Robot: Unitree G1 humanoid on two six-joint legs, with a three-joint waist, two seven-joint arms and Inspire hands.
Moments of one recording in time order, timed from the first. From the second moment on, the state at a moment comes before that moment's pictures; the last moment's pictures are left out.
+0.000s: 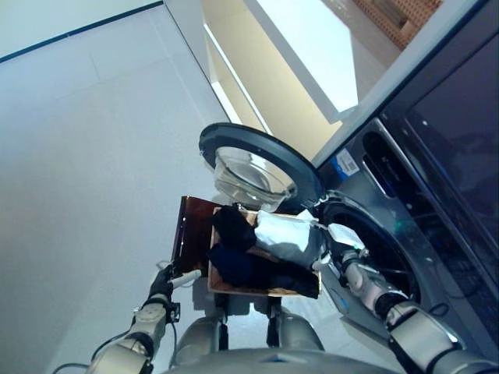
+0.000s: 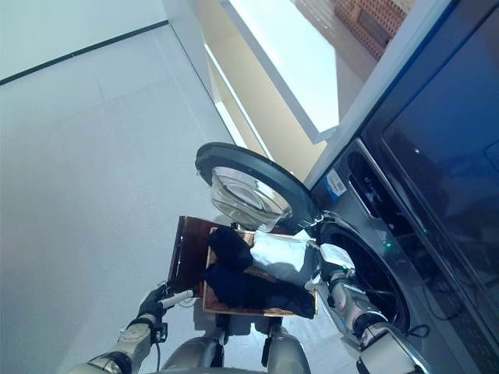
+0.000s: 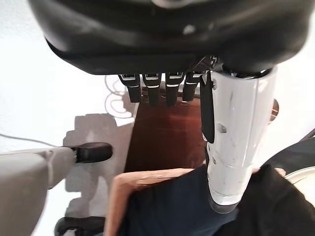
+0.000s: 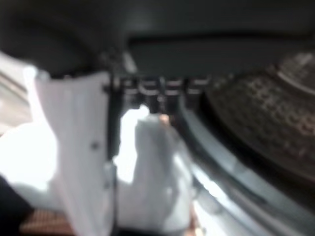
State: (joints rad) left arm -0.20 0.21 -0.26 1.28 -0.41 -0.27 0.08; right arm -0.38 -0.45 0.56 1.12 -0.56 -0.14 -0.31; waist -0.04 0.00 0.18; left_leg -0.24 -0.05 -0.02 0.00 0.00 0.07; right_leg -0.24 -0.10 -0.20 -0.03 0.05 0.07
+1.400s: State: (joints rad) left arm -0.40 0.20 -0.34 1.24 -0.48 -0.31 0.13; right arm -0.61 -0.34 0.63 1.13 -0.54 -0.10 -0.37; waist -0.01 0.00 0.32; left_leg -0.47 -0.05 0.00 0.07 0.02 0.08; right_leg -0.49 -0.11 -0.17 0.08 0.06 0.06
